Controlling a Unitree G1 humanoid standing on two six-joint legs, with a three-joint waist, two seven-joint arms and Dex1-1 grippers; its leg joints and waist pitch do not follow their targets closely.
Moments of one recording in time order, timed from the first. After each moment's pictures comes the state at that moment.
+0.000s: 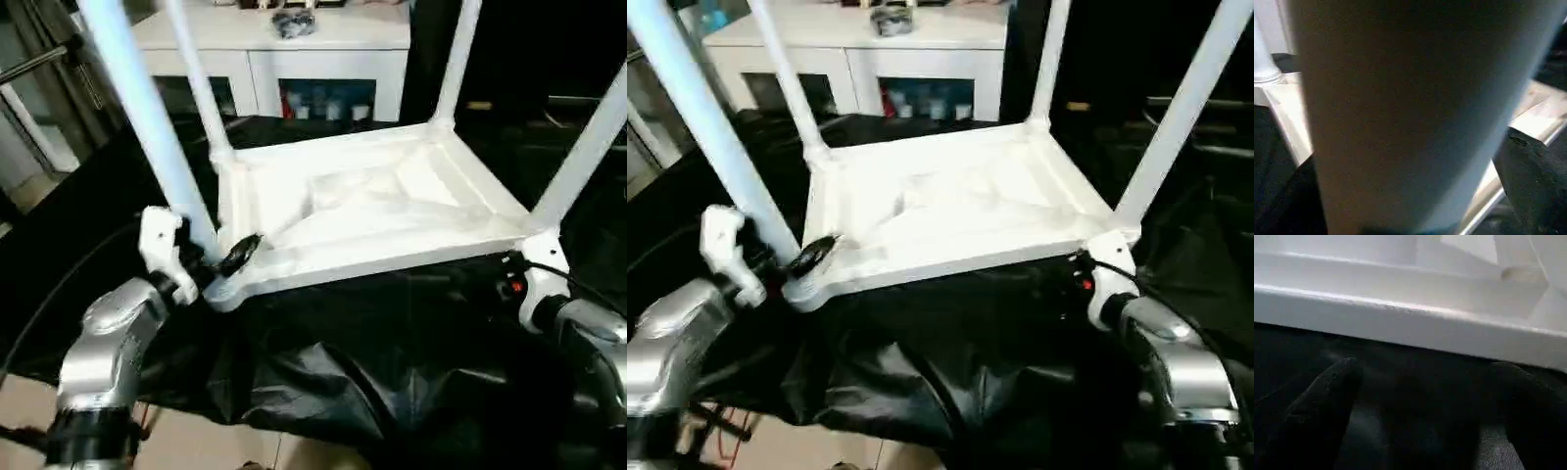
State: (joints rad) left arm -0.29 0.28 0.16 0.15 -0.35 0.31 -0.67; right arm -0.21 -0.52 -0.08 0.17 0.24 0.47 0.47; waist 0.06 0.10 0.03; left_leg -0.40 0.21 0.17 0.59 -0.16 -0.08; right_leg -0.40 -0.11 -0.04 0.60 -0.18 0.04
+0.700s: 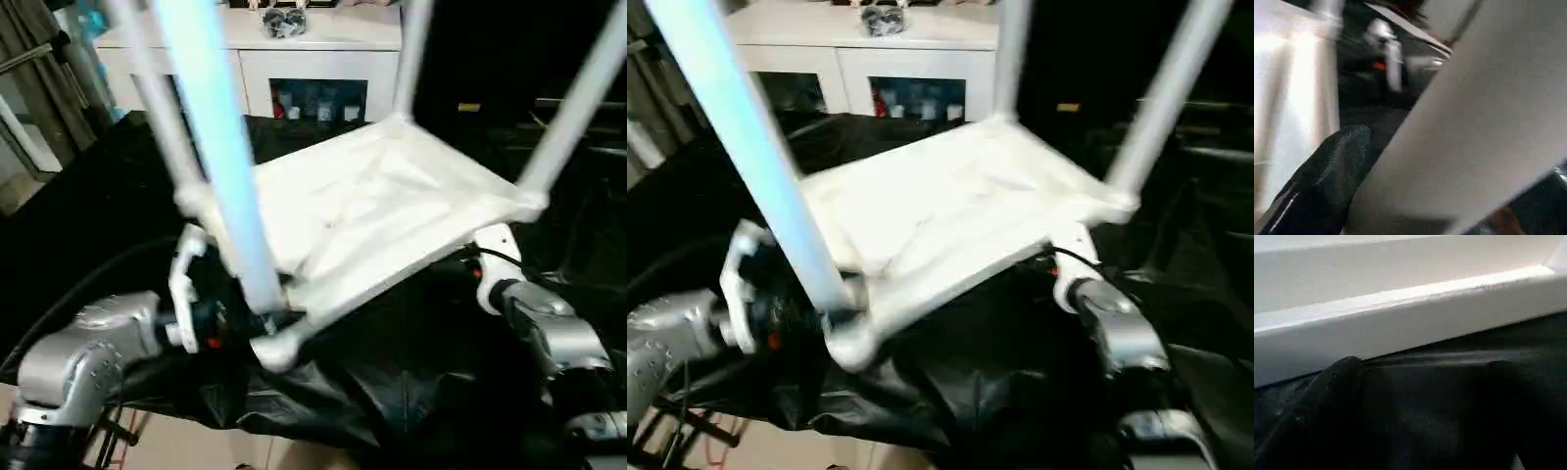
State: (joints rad) left arm -0.17 0.50 -0.06 -0.25 -0.72 0.81 -1.09; right arm -0.46 -0.36 0.03 0.60 0.08 0.29 0.41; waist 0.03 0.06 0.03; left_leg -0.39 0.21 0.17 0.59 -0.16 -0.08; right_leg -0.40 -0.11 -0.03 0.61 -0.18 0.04
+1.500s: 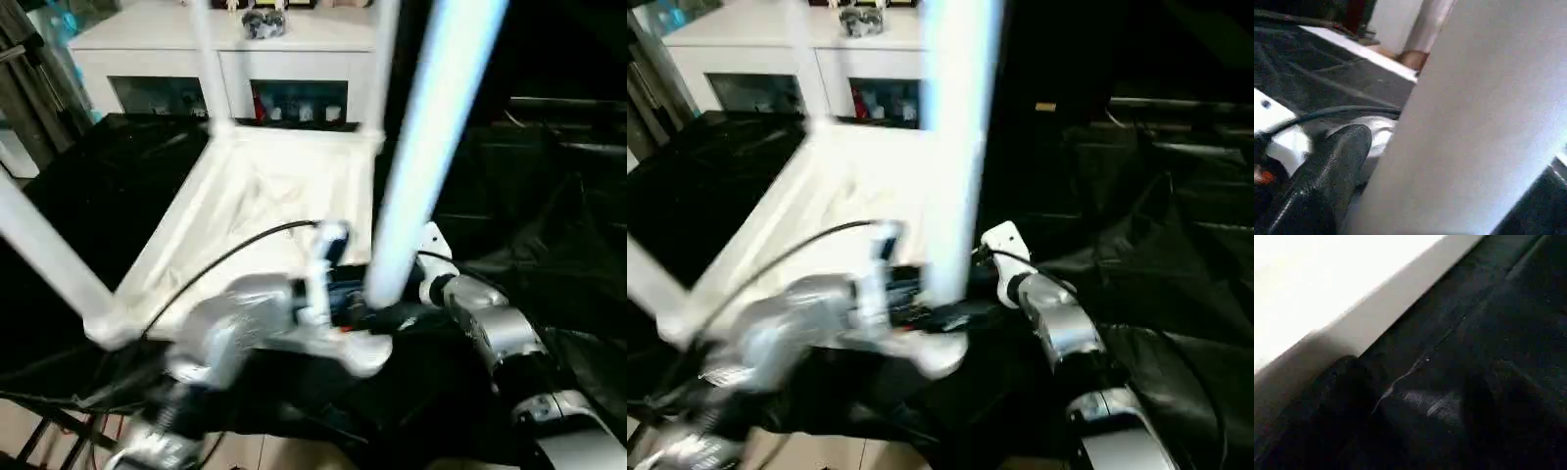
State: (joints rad) left arm -0.48 0.07 -0.32 0.10 -0.48 0.54 -0.87; right arm -0.53 -0.24 0.11 0.68 0.02 0.22 0.46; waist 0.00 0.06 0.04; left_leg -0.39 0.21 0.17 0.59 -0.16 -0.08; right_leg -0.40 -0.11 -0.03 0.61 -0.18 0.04
